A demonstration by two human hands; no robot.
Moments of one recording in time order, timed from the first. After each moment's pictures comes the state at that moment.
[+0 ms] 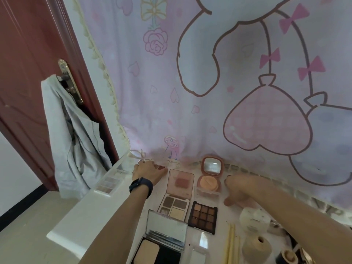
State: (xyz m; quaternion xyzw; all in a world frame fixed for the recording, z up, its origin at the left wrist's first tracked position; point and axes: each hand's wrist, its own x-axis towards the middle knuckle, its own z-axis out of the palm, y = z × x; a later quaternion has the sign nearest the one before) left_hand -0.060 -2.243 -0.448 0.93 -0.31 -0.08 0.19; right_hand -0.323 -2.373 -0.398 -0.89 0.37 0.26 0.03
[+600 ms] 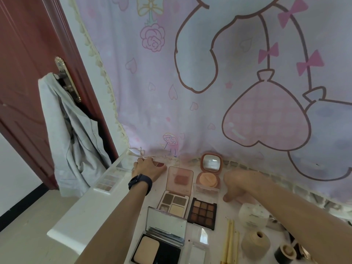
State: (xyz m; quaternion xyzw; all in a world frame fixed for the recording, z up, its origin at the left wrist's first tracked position) left_hand -0.067 -2.240 -0.439 0.93 -0.31 -0.10 0.19; right_hand -0.319 -2.366 -0.389 -0.89 0.36 0.27 0.03
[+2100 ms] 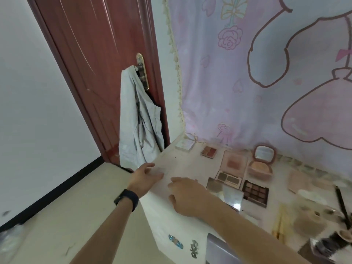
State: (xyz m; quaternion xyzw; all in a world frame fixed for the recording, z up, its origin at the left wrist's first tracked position) left_hand -0.034 -1.994 -0.438 0.85 -0.21 -0.18 0.44; right_hand -0.205 -2.102 -0.385 -0.98 0.08 0.07 0.15
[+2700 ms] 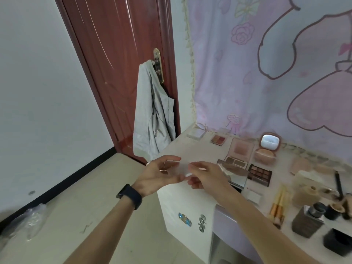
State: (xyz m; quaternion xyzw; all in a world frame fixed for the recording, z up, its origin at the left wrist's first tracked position) left_hand -0.130 -1.919 -0.377 0.76 -0.36 -0.23 0.49; right_hand -0.252 -2.077 -0.395 -0.65 0.24 -0.11 0.71
